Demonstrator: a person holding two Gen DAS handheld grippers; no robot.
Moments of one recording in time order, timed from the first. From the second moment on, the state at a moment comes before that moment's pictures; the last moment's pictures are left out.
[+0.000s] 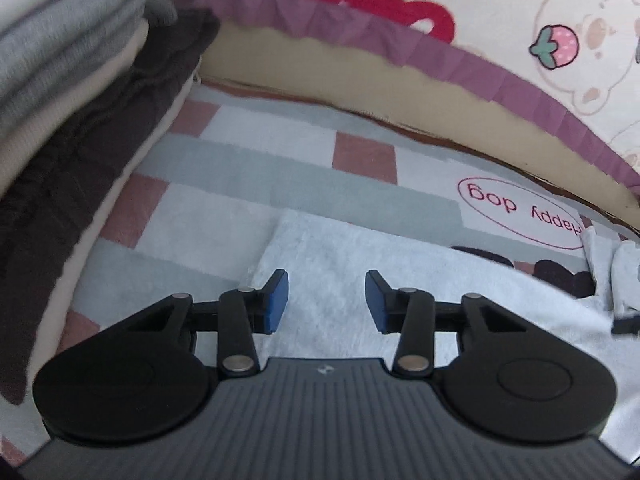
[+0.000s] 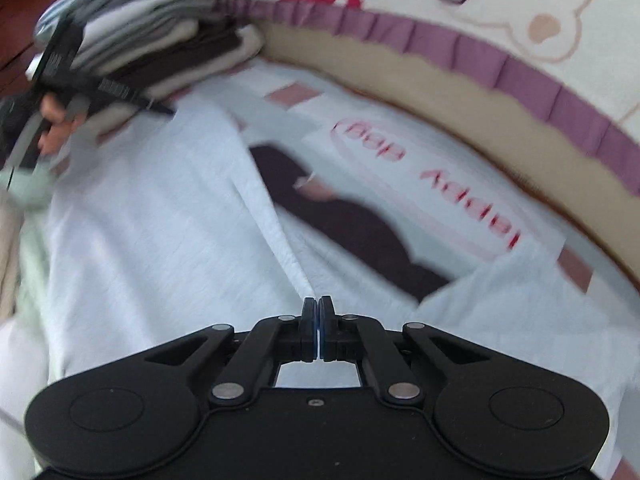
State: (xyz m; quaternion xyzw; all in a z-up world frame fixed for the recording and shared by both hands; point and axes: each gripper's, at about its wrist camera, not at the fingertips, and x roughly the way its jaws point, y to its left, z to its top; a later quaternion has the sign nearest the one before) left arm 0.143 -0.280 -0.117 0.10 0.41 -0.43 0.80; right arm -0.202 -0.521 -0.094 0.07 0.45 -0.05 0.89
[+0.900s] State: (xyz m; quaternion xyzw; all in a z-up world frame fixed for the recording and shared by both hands) left arm 0.138 -0.290 -0.122 0.11 0.41 -0.40 0.81; right arm -0.114 -0.488 -0.118 0.10 0.41 0.02 0.91
